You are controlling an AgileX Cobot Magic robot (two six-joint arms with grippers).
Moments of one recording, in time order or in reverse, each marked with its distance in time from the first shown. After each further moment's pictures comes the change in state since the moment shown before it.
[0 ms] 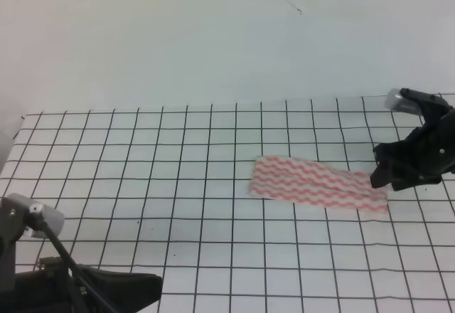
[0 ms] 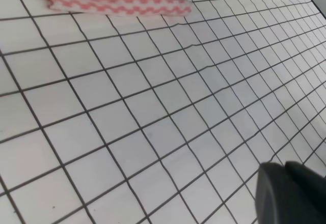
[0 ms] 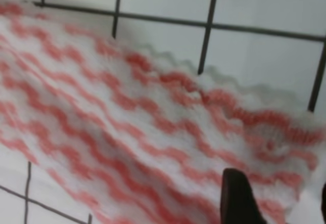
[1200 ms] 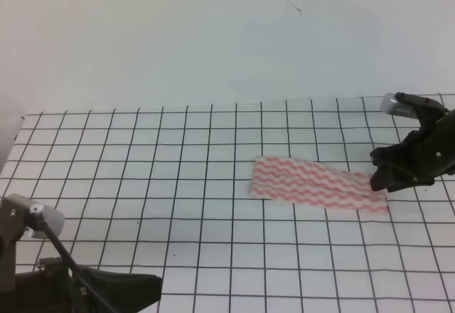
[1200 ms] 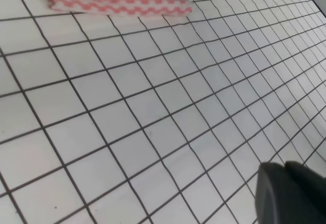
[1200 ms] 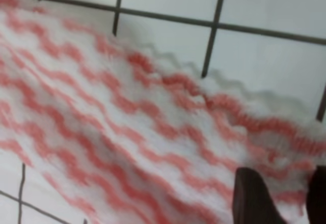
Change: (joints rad) left arm 0.000 0.000 0.000 0.004 0.000 -0.003; right arm 0.004 0.032 0.000 0.002 -0.012 -0.028
